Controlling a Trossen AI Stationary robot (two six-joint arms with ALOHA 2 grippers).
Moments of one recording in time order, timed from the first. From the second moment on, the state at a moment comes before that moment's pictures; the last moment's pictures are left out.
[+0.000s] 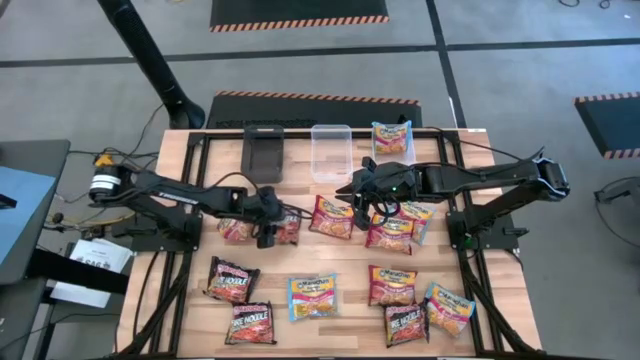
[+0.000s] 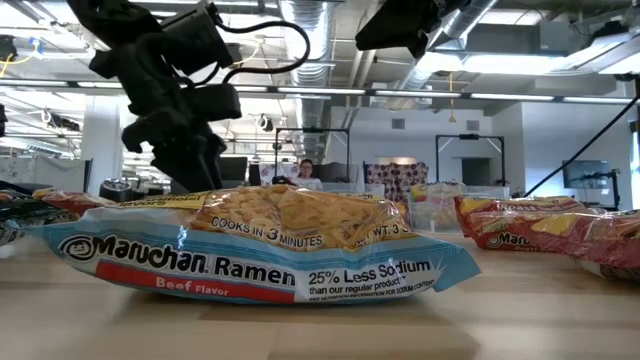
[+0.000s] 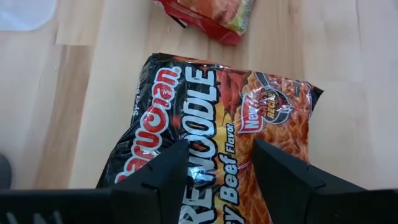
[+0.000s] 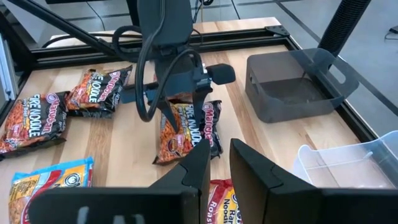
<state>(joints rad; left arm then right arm) 0.06 1.43 0.62 -0.24 -0.09 0.01 0.01 1.33 1.07 -0.21 0.16 0.10</state>
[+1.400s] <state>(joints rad) 0.01 1.18 0.60 -0.18 -0.06 0.03 0.01 1.33 1.07 -0.21 0.16 0.10</state>
